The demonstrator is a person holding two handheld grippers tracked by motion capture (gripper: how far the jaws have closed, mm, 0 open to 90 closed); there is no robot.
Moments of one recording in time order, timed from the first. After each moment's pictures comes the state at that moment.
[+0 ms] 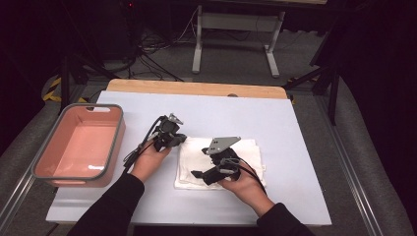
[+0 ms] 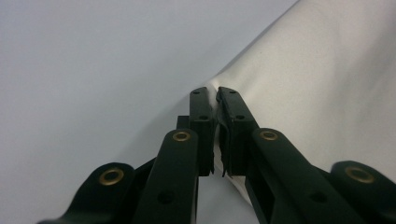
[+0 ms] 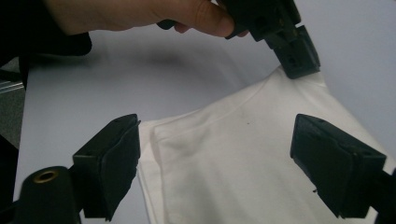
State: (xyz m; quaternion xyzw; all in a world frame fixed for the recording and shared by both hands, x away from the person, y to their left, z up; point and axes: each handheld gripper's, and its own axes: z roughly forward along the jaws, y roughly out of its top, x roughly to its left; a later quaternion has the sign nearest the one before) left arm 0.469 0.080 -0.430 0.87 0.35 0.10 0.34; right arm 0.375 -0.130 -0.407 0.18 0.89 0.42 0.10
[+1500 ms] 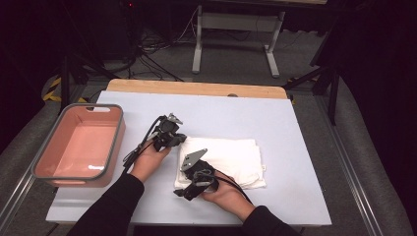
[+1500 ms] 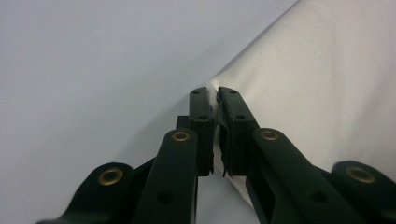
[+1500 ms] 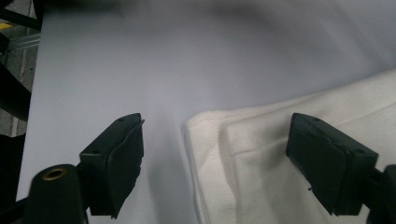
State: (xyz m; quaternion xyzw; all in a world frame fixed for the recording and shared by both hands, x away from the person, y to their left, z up) left arm 0.469 0.081 -0.429 0.87 0.35 0.09 0.34; right arm 0.368 -0.072 -0.454 0.13 0.93 0.35 0.03
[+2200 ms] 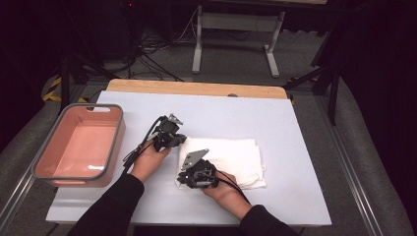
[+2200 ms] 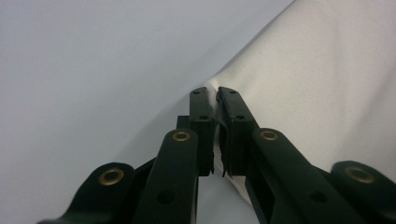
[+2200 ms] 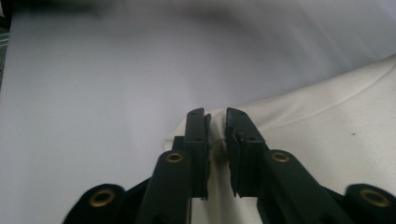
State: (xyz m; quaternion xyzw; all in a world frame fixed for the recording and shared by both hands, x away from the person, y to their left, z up) left arm 0.469 0.081 -0.431 0.87 0.35 0.09 0.34; right arm 0.368 -0.075 -0.451 0.14 0.92 0.35 0.07
